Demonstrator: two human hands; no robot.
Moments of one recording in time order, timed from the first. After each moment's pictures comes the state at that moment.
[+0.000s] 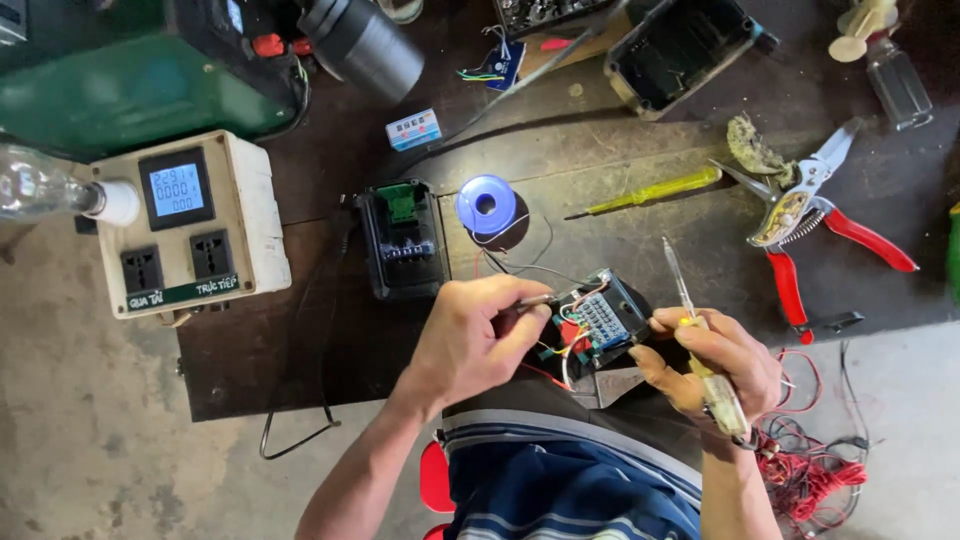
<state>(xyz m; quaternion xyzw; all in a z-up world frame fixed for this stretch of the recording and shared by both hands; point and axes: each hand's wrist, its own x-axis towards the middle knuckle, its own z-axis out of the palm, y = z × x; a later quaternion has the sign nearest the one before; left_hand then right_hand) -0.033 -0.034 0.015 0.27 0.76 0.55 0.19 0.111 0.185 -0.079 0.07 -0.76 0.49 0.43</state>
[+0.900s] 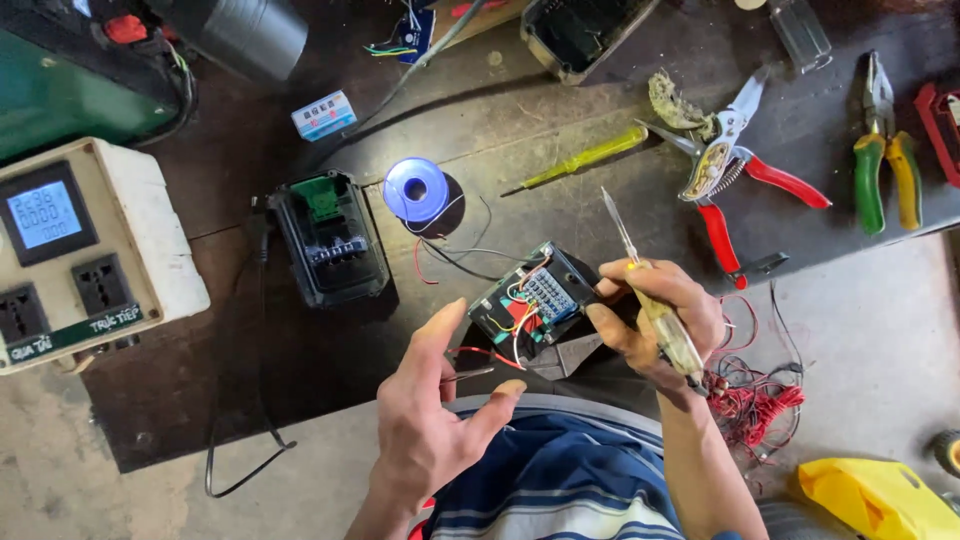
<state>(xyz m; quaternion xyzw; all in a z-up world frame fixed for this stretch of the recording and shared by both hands) 0.042 -0.065 -0.001 0.23 0.87 0.43 0.10 0.116 0.173 -0.066 -0.04 -0.78 0.52 0.35</state>
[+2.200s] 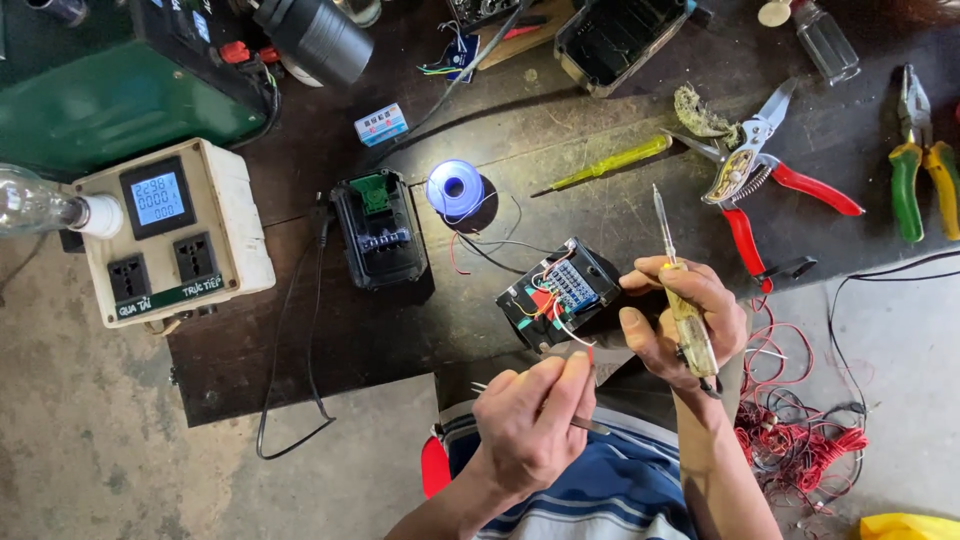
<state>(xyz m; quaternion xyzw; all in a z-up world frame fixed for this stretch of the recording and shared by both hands) 0.082 -0.012 0.013 0.39 0.81 0.38 -0.21 0.118 0.170 -0.061 -0.01 -0.78 0.48 0.40</state>
